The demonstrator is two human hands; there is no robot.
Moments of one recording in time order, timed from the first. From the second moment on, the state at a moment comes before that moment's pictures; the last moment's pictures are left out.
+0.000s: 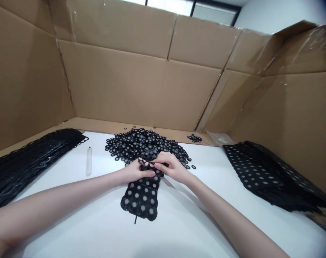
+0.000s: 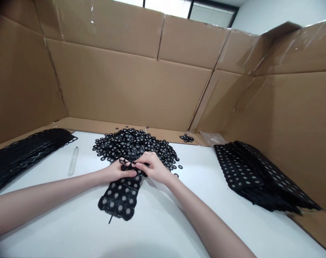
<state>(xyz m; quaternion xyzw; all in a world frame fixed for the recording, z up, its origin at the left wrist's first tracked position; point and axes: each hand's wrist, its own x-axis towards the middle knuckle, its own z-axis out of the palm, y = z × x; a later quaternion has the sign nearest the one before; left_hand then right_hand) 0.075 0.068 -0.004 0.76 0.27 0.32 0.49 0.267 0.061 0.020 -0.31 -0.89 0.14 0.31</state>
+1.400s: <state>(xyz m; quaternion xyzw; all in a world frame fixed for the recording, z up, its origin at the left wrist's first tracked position) 0.076 0.073 -0.013 0.67 0.32 0.36 0.56 0.263 0.100 0.019 -0.46 -0.75 0.03 0.46</state>
